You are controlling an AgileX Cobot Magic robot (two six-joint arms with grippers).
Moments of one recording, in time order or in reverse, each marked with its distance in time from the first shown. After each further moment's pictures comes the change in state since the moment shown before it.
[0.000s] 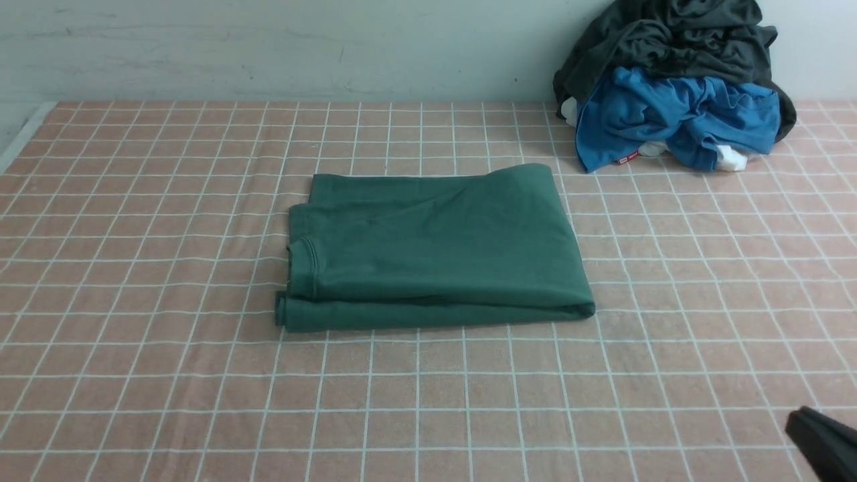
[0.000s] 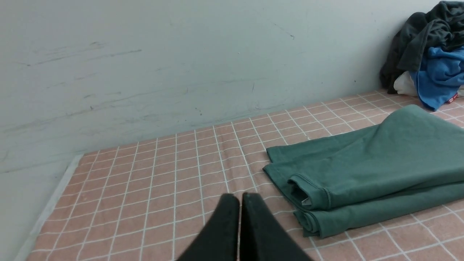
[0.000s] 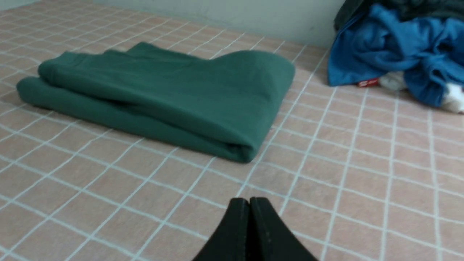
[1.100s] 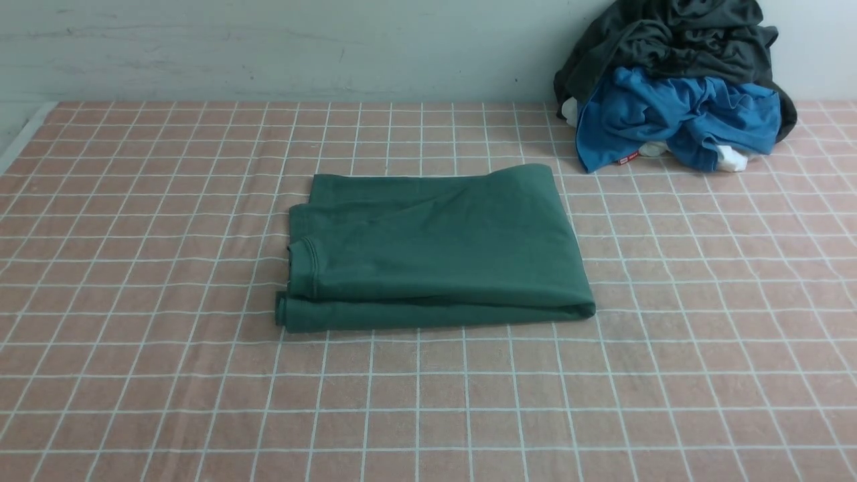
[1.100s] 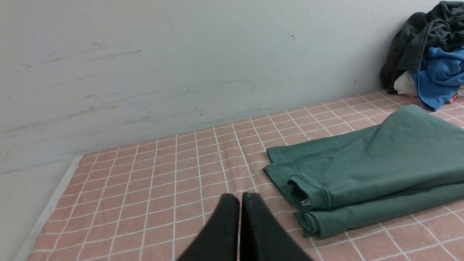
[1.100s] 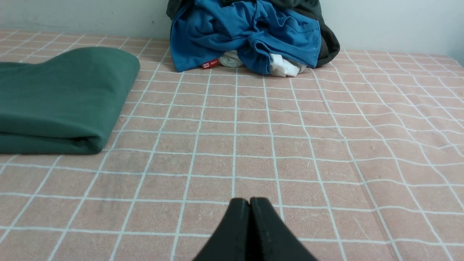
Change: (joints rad) right arm -0.364 -0.405 -0.001 -0.432 0.449 0.445; left arm 0.000 -0.002 0.000 0.000 0.000 0.000
